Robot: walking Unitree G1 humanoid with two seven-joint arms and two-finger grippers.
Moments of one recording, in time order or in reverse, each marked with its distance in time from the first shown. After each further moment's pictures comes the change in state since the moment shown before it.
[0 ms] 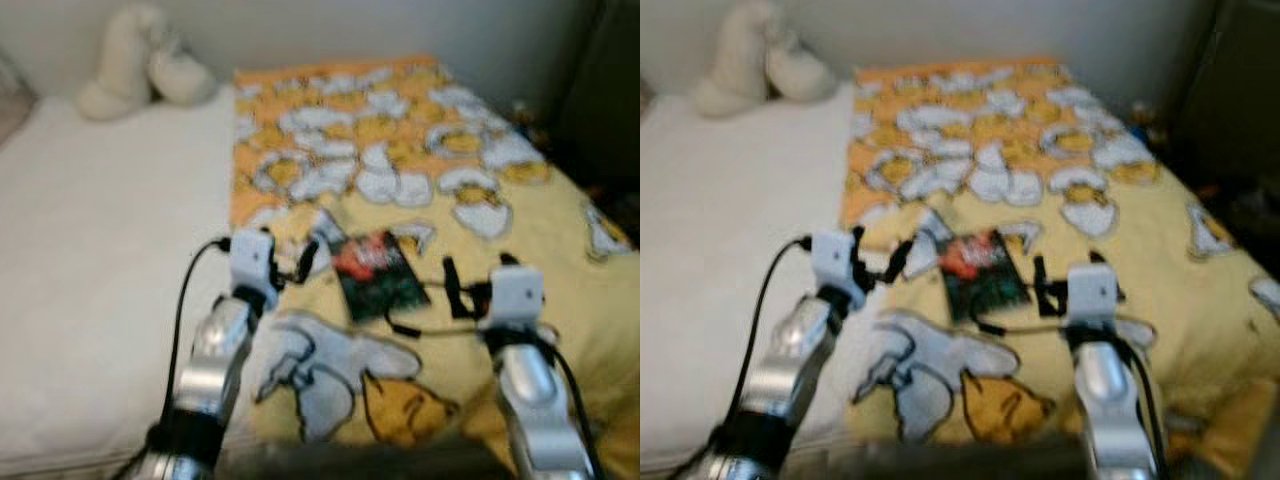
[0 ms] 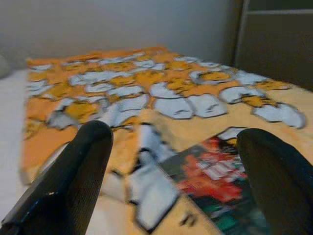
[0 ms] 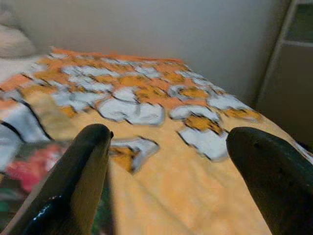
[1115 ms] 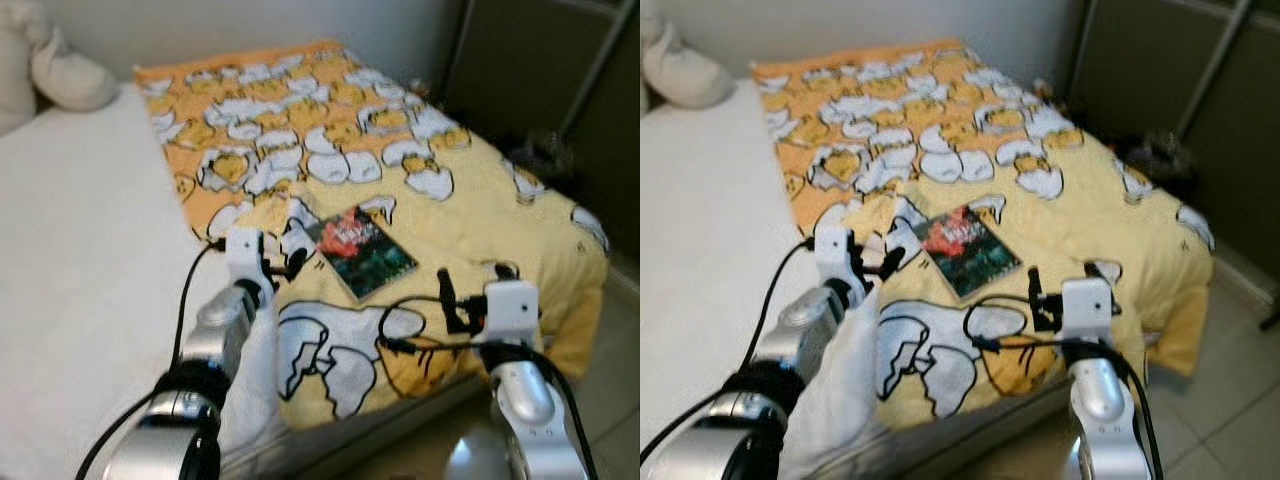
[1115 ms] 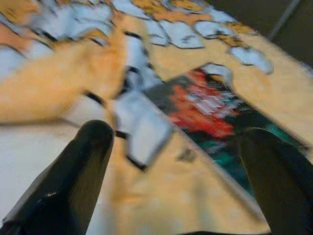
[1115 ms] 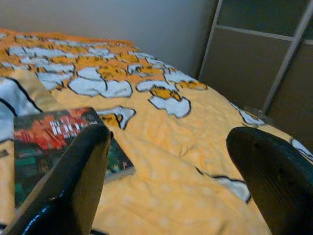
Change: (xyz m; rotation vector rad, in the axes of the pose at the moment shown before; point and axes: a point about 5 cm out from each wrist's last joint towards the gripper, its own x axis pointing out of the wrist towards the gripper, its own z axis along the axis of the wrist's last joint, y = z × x) left arm 0.028 0.015 -0.034 -0.293 0.261 0.055; right arm -0.016 0.005 -0.003 -0.008 0.015 0.012
